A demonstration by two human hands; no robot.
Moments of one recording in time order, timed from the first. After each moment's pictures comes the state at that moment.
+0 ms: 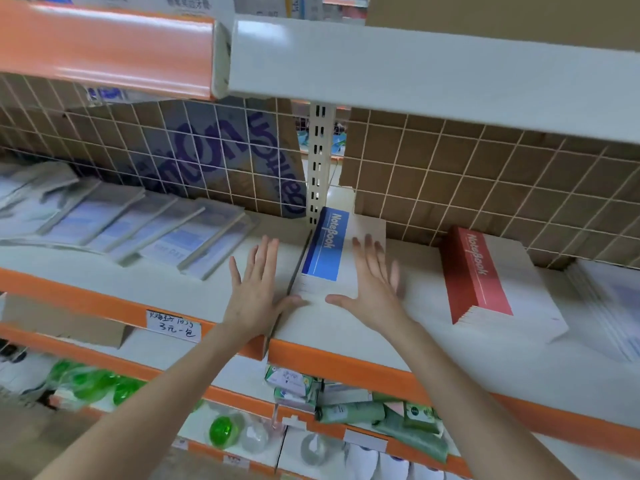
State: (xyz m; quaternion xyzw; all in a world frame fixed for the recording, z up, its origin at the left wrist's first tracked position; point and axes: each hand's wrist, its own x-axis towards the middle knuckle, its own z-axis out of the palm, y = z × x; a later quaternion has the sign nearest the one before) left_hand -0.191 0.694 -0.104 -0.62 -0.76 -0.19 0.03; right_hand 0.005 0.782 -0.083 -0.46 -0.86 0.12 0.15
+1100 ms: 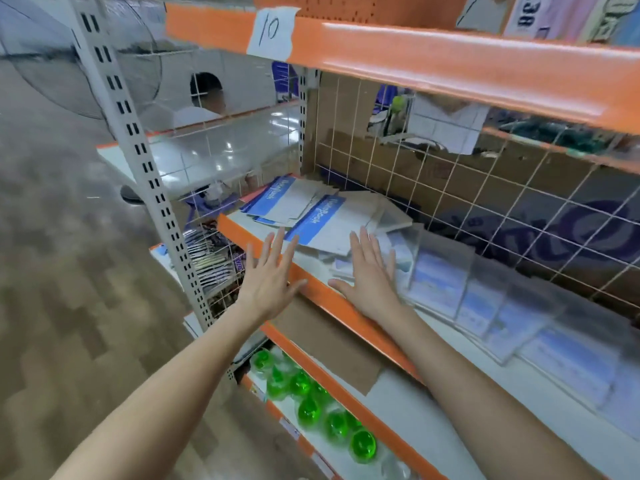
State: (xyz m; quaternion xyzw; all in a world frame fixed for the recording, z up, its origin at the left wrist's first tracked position) left_hand -0.744 0.470 -0.087 -0.44 -0.89 -0.05 0.07; right_hand -0.614 0.613 -0.071 -0.26 -0.95 0.12 0.10
